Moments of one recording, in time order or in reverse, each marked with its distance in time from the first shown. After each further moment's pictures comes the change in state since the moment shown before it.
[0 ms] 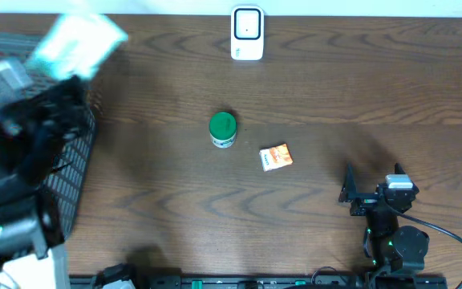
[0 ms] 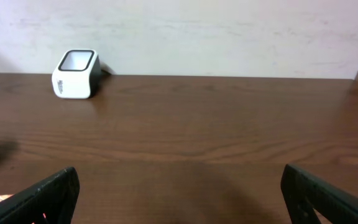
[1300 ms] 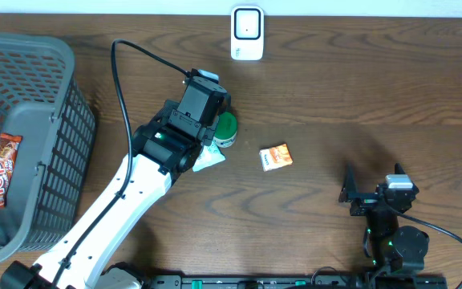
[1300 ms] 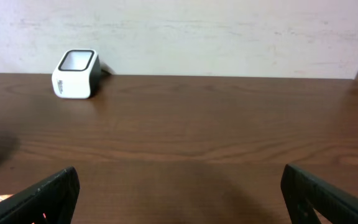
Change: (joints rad) left arm -0.845 0.452 0.000 -0.160 -0.942 0.322; right arm 0.000 0.000 0.000 0.000 0.000 0.000
